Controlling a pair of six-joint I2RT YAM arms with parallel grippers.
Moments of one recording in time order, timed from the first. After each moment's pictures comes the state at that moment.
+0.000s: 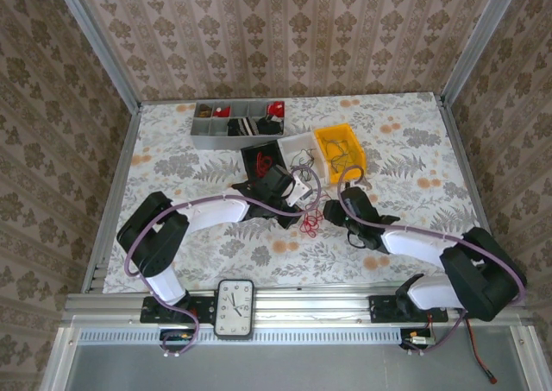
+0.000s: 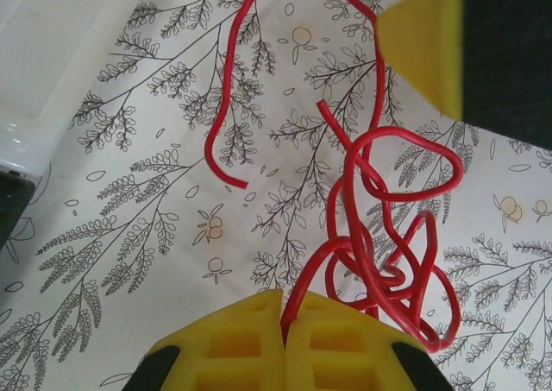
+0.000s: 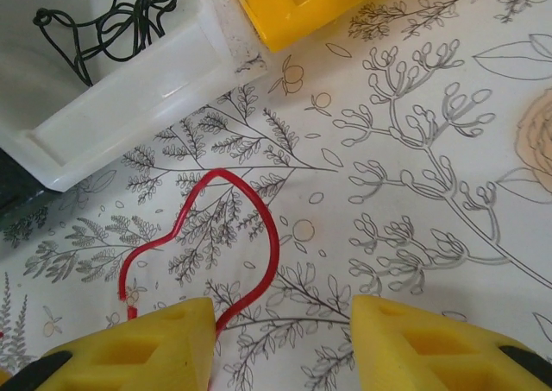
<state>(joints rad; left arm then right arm) -0.88 1.70 1.00 -0.26 0.25 -0.06 0.57 1.33 0.46 0.09 0.16 0.76</state>
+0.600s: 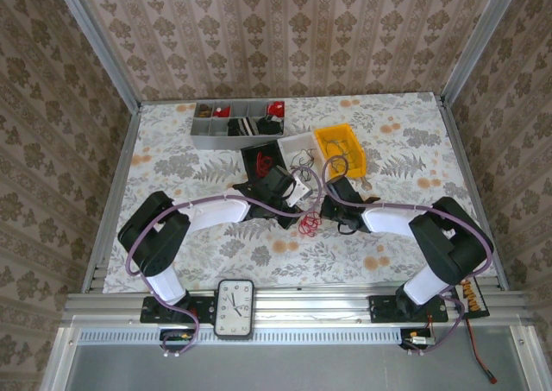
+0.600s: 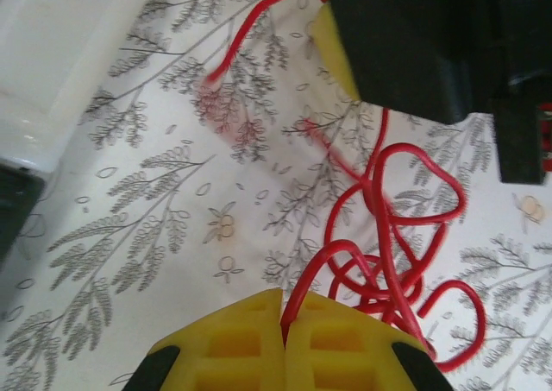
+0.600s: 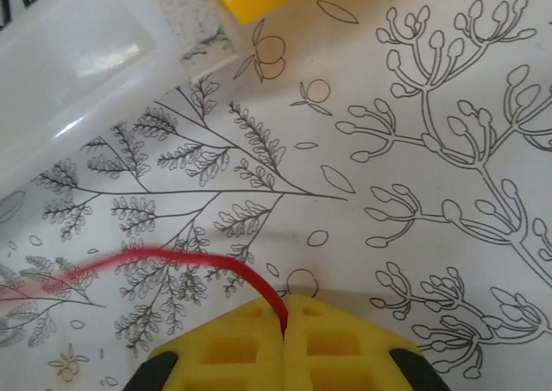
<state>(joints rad) -0.89 1.71 1.00 -0.26 0.20 -0.06 0.56 1.58 0.66 -0.04 0.15 0.79</state>
